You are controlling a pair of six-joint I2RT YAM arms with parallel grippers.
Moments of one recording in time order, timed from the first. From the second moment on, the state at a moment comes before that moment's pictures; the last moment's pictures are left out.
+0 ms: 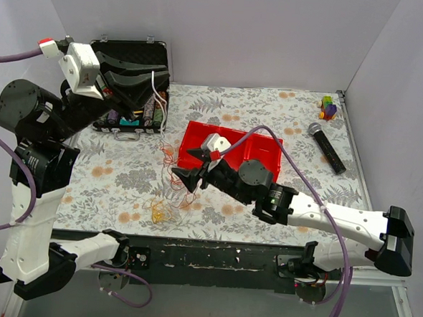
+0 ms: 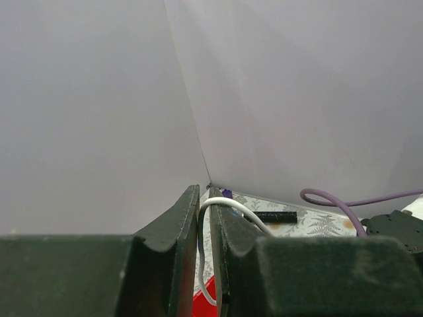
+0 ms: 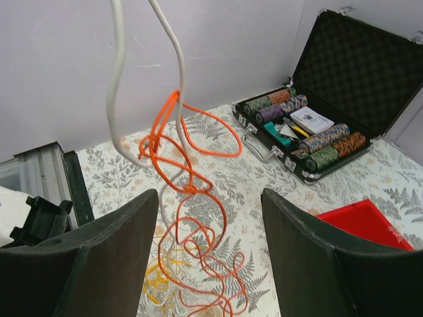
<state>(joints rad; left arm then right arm) -0.42 1.10 1.87 -0.32 0.58 -0.03 1.26 1.23 0.98 0.33 0.17 -0.01</state>
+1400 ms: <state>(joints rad) -0.42 1.06 1.86 -0.20 0.33 0.12 1.26 1.09 0.69 0.26 0.27 0.16</state>
